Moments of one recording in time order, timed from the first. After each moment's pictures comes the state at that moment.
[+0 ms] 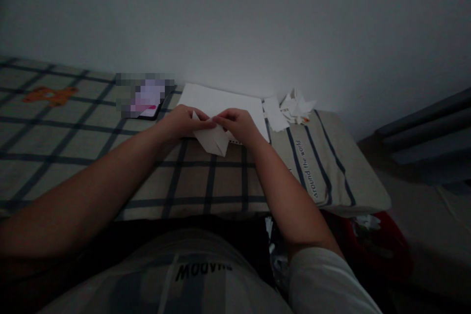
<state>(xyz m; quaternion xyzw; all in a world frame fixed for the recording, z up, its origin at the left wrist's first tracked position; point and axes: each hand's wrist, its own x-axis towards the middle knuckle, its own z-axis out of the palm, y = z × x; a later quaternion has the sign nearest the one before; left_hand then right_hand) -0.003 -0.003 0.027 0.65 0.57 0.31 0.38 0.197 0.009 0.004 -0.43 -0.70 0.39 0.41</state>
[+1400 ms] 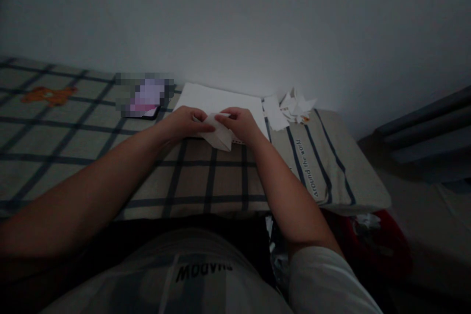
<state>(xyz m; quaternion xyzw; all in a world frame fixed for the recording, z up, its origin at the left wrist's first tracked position) -0.004 -0.001 0.018 0.67 0.52 0.31 0.43 0.199 0.011 0.004 -0.48 -0.68 0.37 0.41</state>
